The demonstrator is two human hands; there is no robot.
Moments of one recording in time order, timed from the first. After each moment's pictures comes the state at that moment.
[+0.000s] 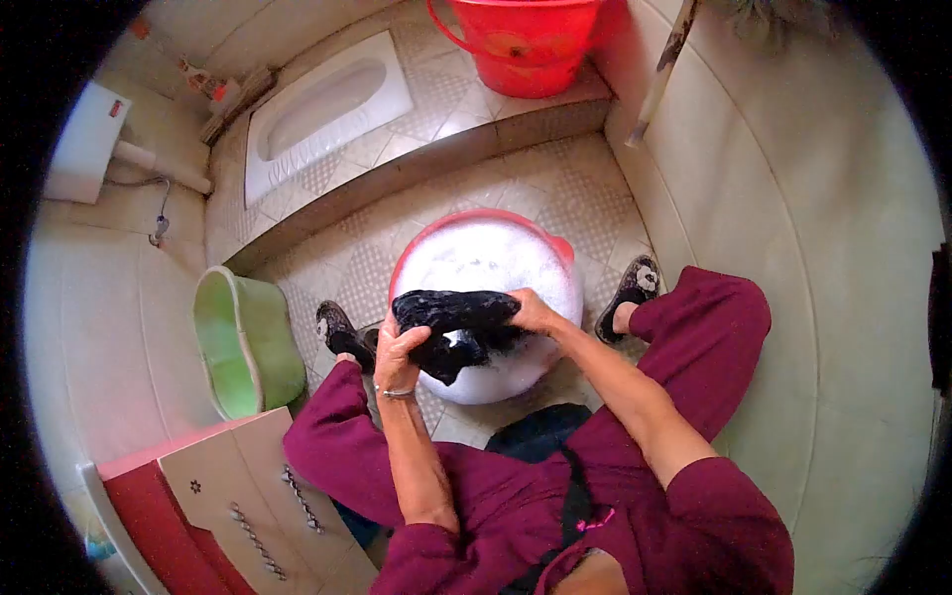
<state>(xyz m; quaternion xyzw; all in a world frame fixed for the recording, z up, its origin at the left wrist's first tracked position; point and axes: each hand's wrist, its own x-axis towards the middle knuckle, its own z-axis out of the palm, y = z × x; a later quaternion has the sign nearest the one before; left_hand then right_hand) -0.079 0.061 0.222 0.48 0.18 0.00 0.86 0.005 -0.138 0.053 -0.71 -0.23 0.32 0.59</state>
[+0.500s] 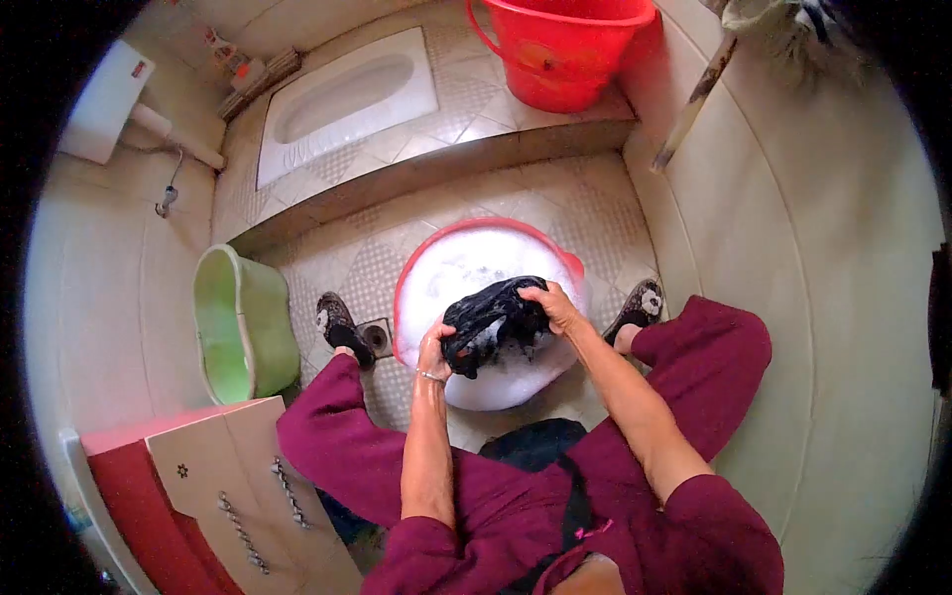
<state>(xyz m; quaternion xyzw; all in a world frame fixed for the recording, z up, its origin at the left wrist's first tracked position) -0.082 0.057 0.101 0.34 0.23 -0.07 0.91 0.031 -0.144 0.092 -0.48 0.08 0.41 0.77</state>
